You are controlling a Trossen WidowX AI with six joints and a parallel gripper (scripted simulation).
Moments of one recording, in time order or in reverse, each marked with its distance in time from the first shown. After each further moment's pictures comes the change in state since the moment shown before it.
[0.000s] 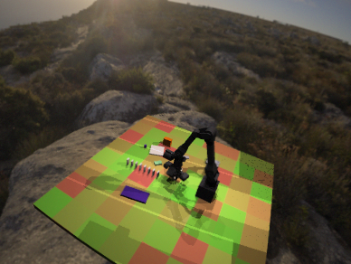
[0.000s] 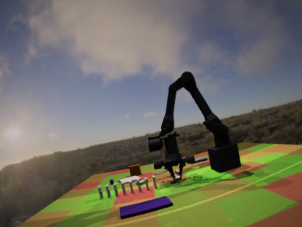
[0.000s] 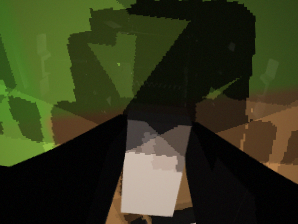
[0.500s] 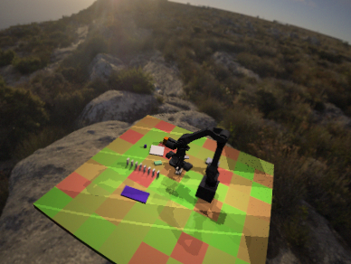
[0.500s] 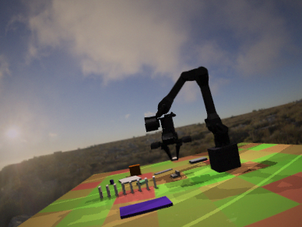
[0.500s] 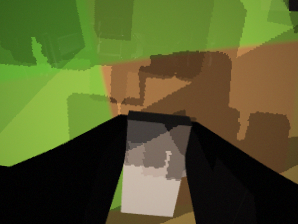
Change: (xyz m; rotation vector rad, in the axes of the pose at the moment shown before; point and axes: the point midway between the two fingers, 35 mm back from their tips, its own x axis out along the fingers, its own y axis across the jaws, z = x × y) arm -0.094 0.002 -0.003 0.001 0.000 0.002
